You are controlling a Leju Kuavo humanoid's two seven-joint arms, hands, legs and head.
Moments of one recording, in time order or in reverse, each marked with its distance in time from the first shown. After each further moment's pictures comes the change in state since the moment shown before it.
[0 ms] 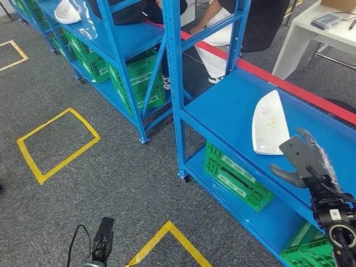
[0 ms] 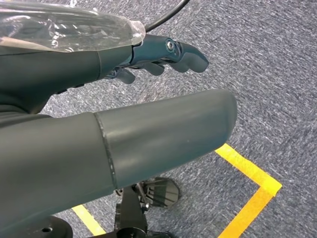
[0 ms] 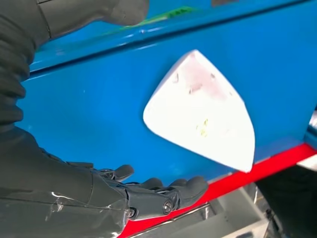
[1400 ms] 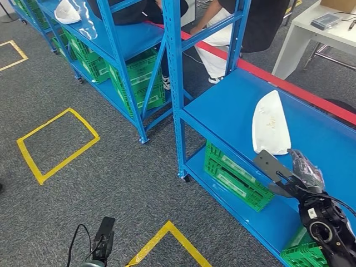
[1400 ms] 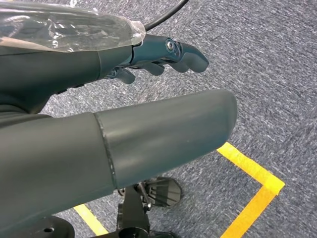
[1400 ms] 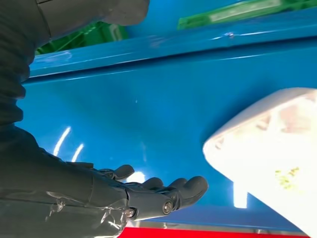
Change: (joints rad) left arm -0.004 0.001 0.000 0.000 -0.017 -0.008 0.018; right arm -0.057 -0.025 0.142 0.154 0.183 0.125 0.217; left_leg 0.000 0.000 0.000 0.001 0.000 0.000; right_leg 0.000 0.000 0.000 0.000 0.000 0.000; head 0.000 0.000
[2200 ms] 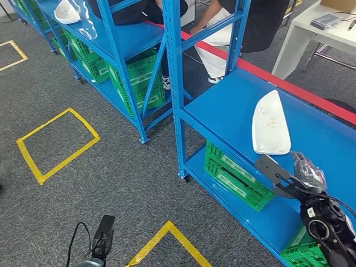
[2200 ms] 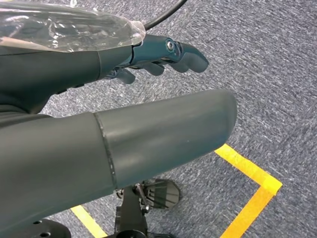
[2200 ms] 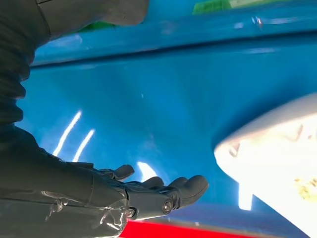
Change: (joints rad) left arm -0.009 0.011 0.000 0.000 -0.016 -0.011 0.009; right arm -0.019 0.001 0.001 0.086 0.074 0.014 -0.058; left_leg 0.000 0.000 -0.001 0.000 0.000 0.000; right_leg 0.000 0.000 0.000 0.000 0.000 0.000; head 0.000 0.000
